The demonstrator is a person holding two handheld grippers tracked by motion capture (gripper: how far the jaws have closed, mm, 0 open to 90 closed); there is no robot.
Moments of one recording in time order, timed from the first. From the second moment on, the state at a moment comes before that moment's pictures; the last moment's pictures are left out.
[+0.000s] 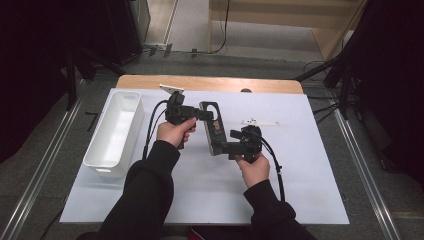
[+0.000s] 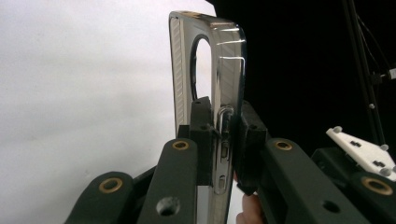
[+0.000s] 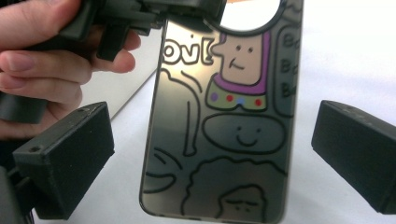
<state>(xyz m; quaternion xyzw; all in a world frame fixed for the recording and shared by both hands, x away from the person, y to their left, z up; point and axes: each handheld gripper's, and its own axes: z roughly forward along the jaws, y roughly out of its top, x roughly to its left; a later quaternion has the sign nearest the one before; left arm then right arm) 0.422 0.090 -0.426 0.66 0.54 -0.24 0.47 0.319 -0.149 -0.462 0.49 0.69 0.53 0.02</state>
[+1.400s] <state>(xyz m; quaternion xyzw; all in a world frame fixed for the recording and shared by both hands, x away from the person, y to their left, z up) 0.406 0.094 -0.409 0.75 0.43 -0.24 0.45 0.326 -0.186 -0.453 0.50 0.71 0.50 0.00</state>
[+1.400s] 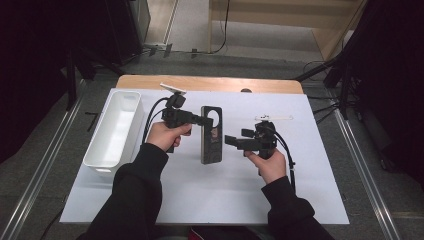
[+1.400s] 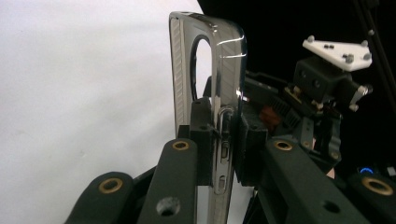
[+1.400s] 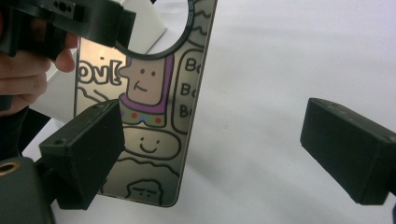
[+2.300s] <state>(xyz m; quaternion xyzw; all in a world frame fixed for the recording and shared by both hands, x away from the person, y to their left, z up) 0.391 0.095 -0.420 0.77 0.36 -0.25 0.46 0.340 -0.187 -0.450 0.50 0.71 0.50 -0.01</state>
